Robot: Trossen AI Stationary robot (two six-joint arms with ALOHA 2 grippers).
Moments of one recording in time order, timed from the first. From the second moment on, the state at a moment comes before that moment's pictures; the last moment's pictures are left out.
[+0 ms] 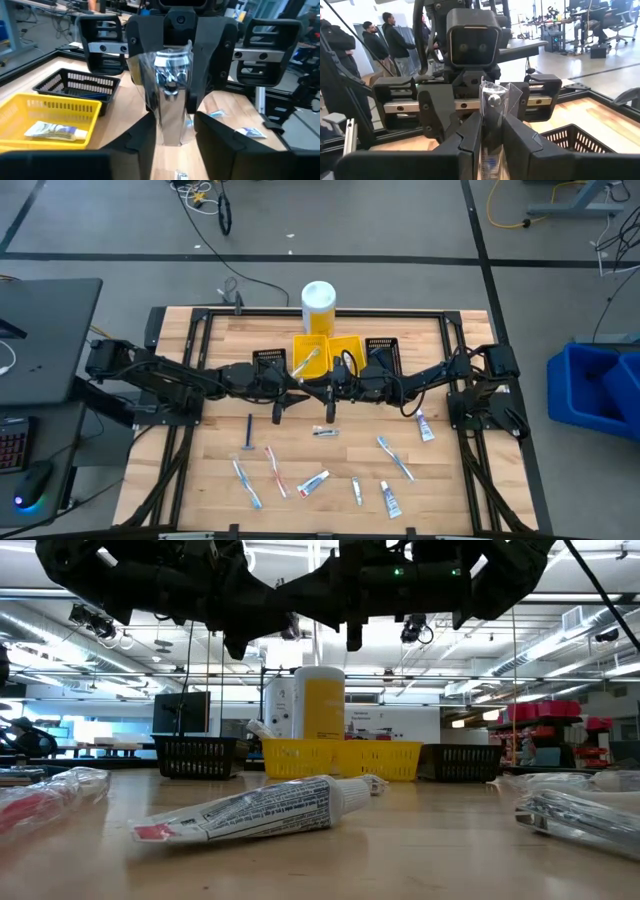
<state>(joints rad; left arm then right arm) -0.02 1.33 0.49 0.73 -0.03 -0.23 0.05 1.77 0.88 0.89 0.13 0.20</state>
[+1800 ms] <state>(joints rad) 0.38 1.27 0.49 -0.25 -0.14 -0.50 0.02 1.77 0.88 0.44 0.21 0.17</state>
